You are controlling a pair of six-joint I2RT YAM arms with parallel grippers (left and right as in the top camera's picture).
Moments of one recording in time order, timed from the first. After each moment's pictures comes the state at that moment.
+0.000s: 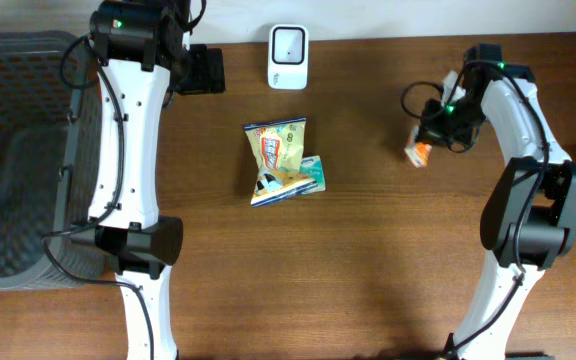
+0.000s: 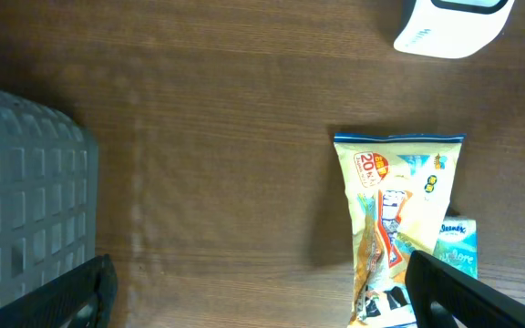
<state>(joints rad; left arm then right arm) -0.19 2.27 2.79 -1.69 -0.12 -0.24 -0.14 2.22 1.86 -1.10 -0.40 0.15</state>
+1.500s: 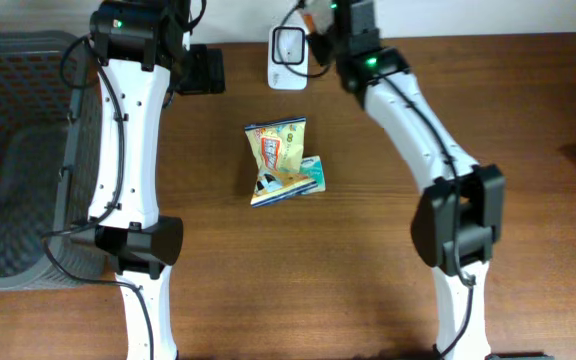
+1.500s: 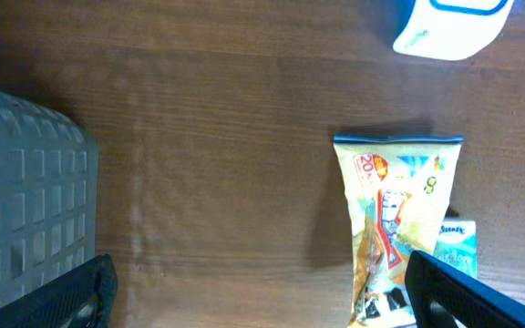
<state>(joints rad) -0.19 2.27 2.79 -1.68 -0.12 -0.24 0.33 2.28 2.09 -0.23 0.10 -0.38</state>
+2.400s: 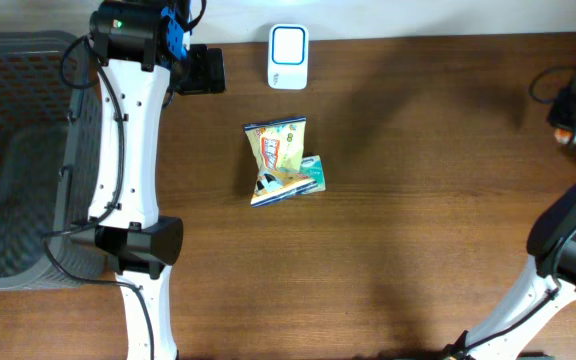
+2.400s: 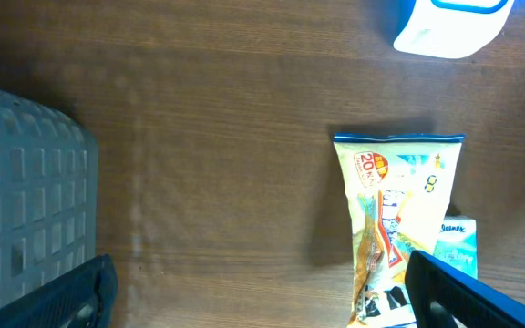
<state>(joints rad) -0.19 2.27 2.79 -1.69 -0.12 -0.24 -0.48 2.17 1.98 -0.94 0.32 0.00</state>
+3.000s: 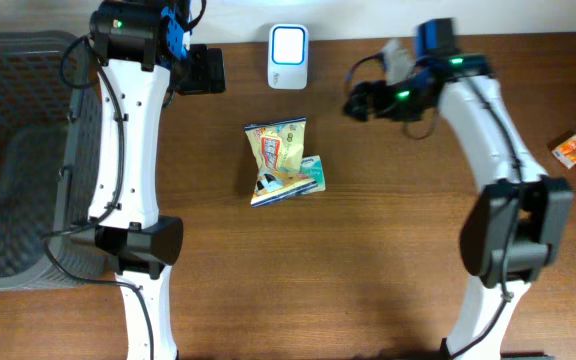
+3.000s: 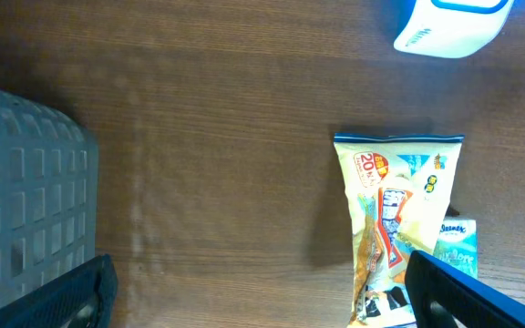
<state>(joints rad) -0.19 2.27 2.79 -1.69 -0.12 -0.24 0.08 2.10 1.85 -0.92 -0.49 0.02</state>
